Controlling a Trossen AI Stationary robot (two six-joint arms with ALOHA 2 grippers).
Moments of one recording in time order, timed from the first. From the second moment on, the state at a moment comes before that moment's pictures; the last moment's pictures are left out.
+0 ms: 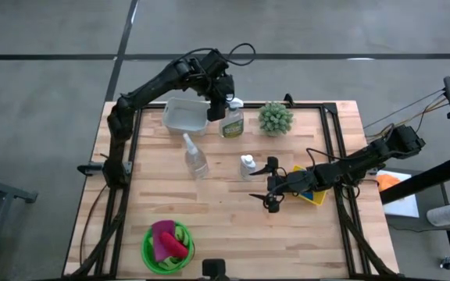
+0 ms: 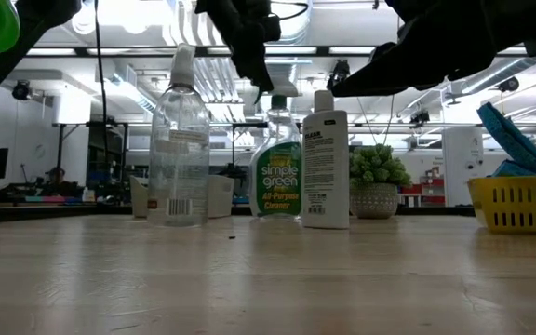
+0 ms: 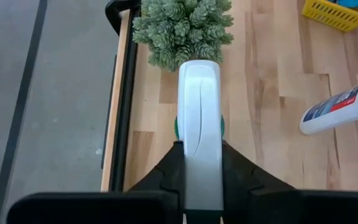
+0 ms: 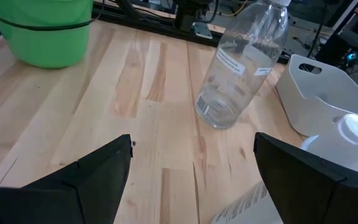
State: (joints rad) left arm 0.53 2.03 2.23 -1.20 0.15 0.47; right arm 0.30 1.35 0.55 0.41 0.37 -0.06
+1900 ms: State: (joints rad) left arm 0.77 1.39 1.61 -1.16 -0.21 0.00; right arm 0.30 1.35 0.55 0.41 0.34 -0.04
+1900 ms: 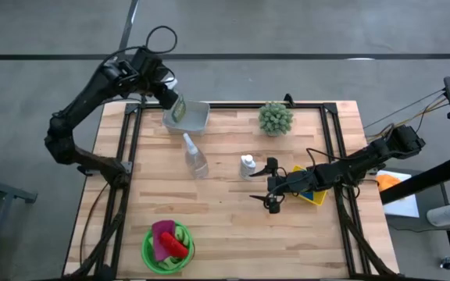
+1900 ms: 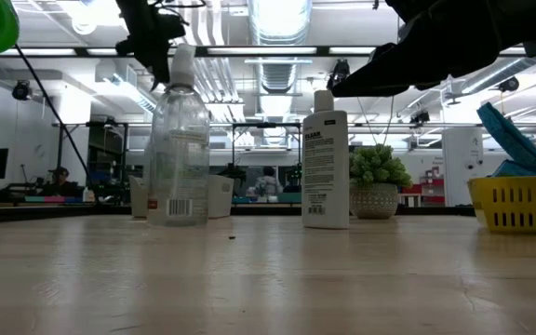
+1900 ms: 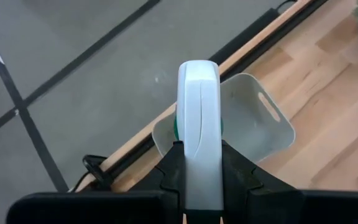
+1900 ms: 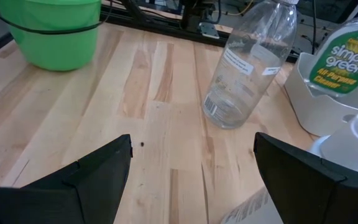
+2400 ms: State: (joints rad) left arm 0.78 1.39 1.53 -1.14 -0.21 -0.02; right arm 0.30 1.35 0.55 0.41 0.34 -0.04
